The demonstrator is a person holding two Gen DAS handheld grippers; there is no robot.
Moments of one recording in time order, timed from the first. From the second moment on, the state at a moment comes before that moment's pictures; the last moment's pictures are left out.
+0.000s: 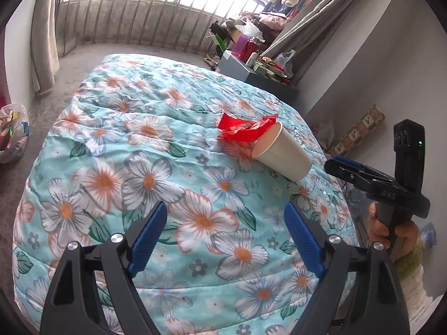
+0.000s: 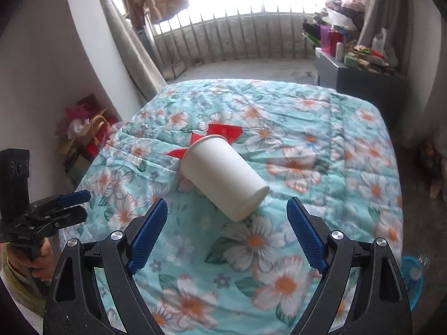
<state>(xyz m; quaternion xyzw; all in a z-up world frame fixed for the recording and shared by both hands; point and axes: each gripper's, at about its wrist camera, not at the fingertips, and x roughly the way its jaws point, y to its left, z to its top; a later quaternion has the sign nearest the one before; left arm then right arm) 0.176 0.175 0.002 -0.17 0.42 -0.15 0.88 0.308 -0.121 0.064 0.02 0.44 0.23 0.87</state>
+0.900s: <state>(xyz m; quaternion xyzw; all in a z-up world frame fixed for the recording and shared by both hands) 0.288 0.147 -0.047 -0.42 0.49 -0.22 0.73 0.250 -0.180 0.036 0.19 0.53 0.19 0.80</state>
